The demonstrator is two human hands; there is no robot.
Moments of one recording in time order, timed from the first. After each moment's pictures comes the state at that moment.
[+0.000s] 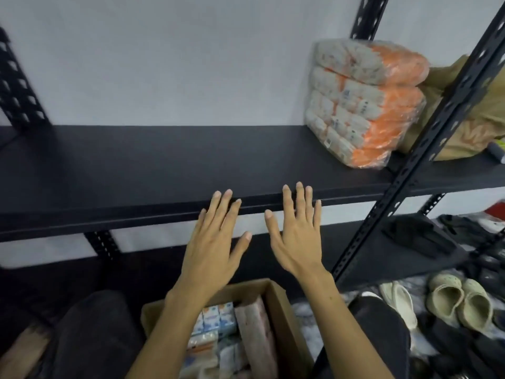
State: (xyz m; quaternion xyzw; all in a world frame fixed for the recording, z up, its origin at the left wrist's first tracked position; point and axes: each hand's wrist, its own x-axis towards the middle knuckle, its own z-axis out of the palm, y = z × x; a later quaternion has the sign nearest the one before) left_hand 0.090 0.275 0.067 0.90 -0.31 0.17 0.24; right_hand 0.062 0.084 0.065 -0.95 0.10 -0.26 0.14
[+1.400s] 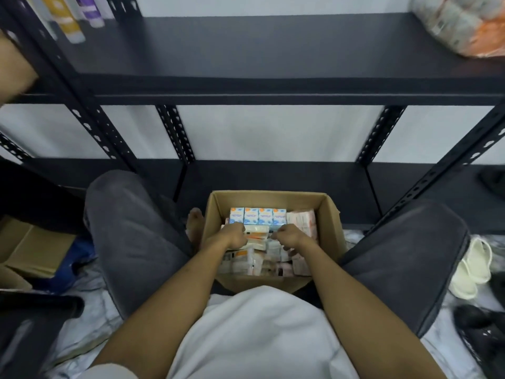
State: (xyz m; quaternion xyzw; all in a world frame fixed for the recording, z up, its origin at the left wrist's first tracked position) left_hand 0.008 0.366 -0.130 0.93 0.00 -0.33 0.17; right_hand -0.012 0.176 -0.144 -0.83 0.16 0.33 0.43
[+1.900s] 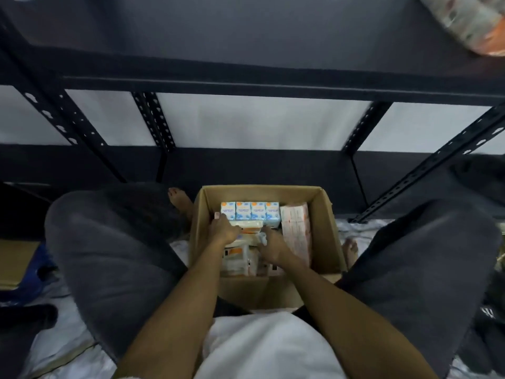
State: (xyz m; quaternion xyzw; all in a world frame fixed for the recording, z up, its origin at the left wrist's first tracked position) left_hand 0.048 0.386 -0.211 0.89 0.13 -0.30 0.32; right_hand -0.025 0.220 -0.200 -0.87 0.12 0.26 0.39
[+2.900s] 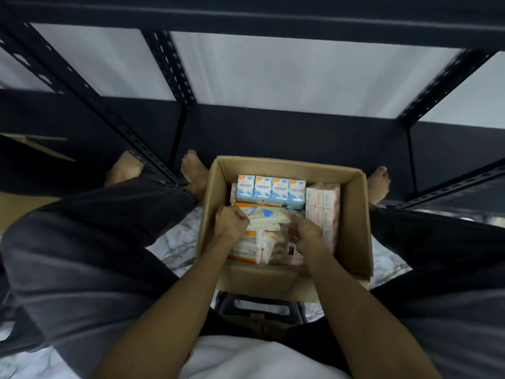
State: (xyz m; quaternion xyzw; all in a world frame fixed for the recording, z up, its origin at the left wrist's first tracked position) left_hand 0.019 0.394 -0.248 0.89 0.21 -0.19 0.36; right_hand 0.011 0.190 -0.288 -0.47 0.52 0.19 0.69
